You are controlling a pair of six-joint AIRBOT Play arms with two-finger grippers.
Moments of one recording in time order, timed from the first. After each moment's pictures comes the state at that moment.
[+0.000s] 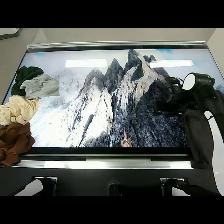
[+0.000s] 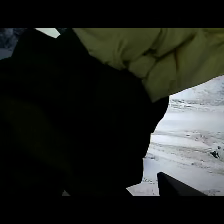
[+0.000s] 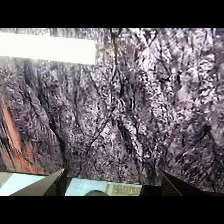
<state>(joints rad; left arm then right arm) 0.62 -1.16 1.33 1.67 -1.48 -1.83 0.04 -1.38 1.36 -1.42 1.48 1.59</state>
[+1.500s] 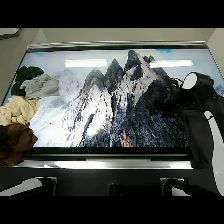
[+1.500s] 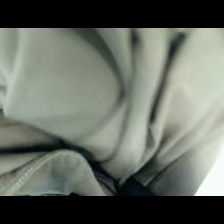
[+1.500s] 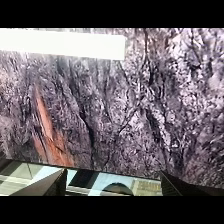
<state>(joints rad) 0.92 -1.30 1.01 1.31 -1.23 -1.60 0.04 -1.38 1.36 -1.31 1.49 1.62</state>
